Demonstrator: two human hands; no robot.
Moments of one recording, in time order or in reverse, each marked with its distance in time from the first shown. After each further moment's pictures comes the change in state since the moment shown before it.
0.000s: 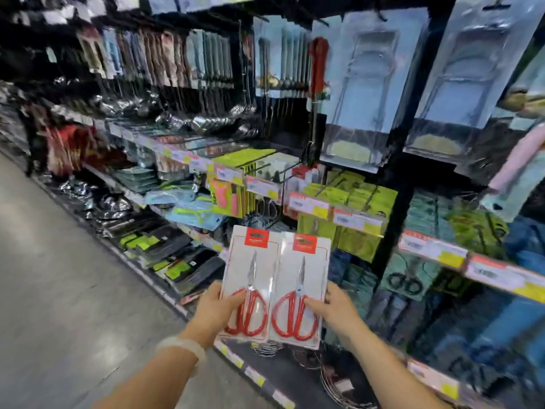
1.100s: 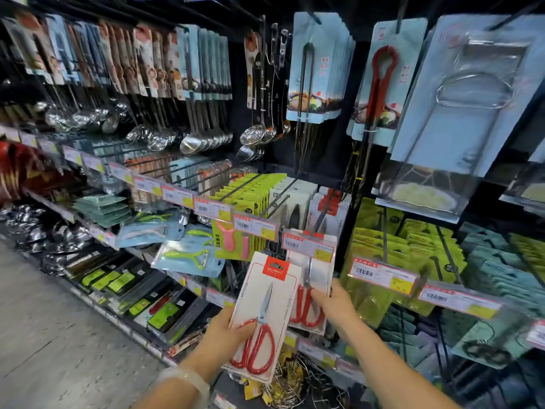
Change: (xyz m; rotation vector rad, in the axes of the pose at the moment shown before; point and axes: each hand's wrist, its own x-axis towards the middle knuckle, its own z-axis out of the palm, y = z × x) left_hand 0.191 0.046 -0.078 0.102 -0.290 -0.019; right_hand 0.188 -0.077 0.094 -0.056 0.294 0.127
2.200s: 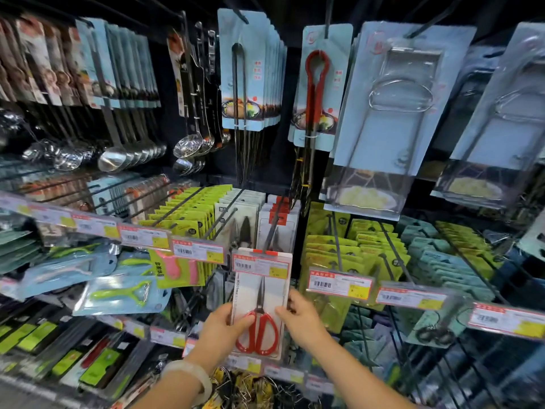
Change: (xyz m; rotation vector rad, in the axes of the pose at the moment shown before) left_hand 0.072 0.032 0.057 0.204 -0.118 0.276; right_hand 0.007 0.007 -0.008 -0.131 0.027 -0.171
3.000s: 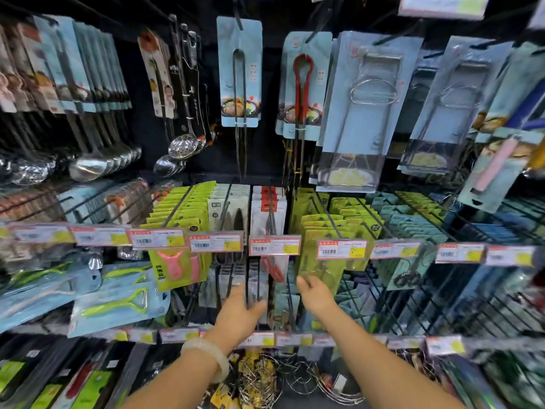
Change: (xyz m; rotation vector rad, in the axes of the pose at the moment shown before) left_hand -0.024 0.026 -0.043 0.404 -0.275 0.003; right_hand -0.025 -0.024 0.023 -0.258 0.265 0.368
